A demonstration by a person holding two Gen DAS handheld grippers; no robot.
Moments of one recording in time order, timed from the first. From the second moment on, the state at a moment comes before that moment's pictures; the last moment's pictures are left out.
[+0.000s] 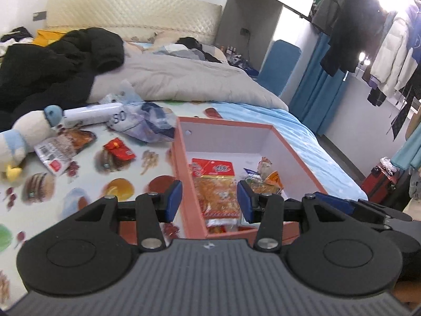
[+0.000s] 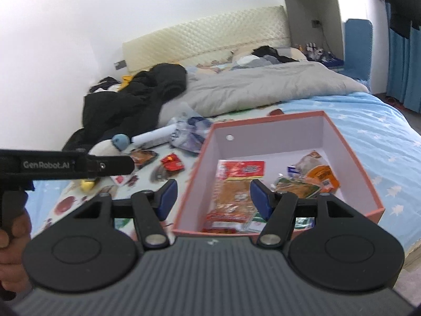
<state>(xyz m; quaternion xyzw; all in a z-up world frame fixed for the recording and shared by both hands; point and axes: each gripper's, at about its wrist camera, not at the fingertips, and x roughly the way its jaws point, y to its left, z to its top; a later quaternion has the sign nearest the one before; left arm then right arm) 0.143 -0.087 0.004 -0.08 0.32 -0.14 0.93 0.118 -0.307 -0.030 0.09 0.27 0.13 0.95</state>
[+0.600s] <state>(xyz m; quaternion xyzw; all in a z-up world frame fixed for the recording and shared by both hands) 0.029 -0.018 0.009 -0.10 0.31 -0.06 0.94 0.049 -0.255 -0.026 0.08 0.29 0.19 0.94</state>
